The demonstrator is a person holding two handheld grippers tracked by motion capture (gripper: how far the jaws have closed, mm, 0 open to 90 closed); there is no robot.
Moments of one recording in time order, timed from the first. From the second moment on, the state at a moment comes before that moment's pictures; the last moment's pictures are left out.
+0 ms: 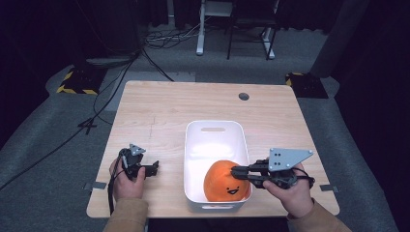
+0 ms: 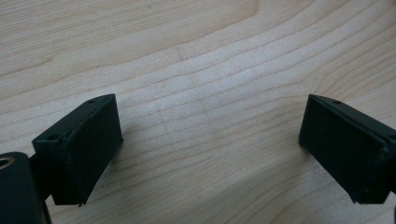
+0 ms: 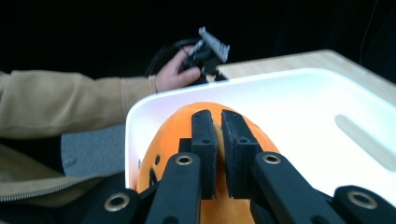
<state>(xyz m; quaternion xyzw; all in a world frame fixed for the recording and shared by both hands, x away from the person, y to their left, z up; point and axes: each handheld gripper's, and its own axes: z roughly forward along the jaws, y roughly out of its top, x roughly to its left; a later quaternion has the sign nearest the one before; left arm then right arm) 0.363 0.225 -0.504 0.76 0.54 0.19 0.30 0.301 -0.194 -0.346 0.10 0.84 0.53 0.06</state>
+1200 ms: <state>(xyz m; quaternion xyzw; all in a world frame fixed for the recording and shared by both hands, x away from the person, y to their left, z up) 0.363 0.225 -0.504 0.76 0.54 0.20 0.30 0.324 -0.212 -0.338 0.19 0.83 0.52 0.11</state>
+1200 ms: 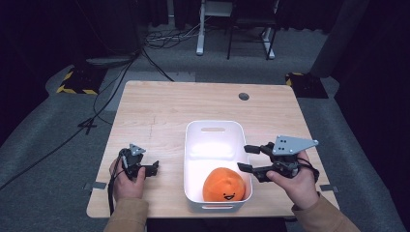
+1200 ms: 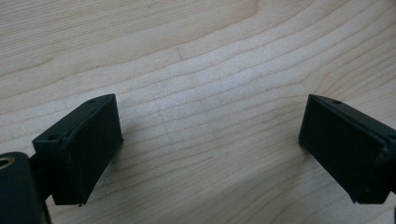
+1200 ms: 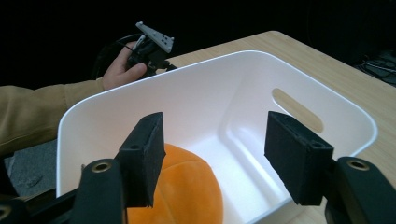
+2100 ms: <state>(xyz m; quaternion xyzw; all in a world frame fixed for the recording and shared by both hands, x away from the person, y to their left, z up) 0.360 0.223 -0.503 0.77 0.53 0.19 0.30 0.376 -0.275 -0.351 0.28 0.82 0.47 0.16</state>
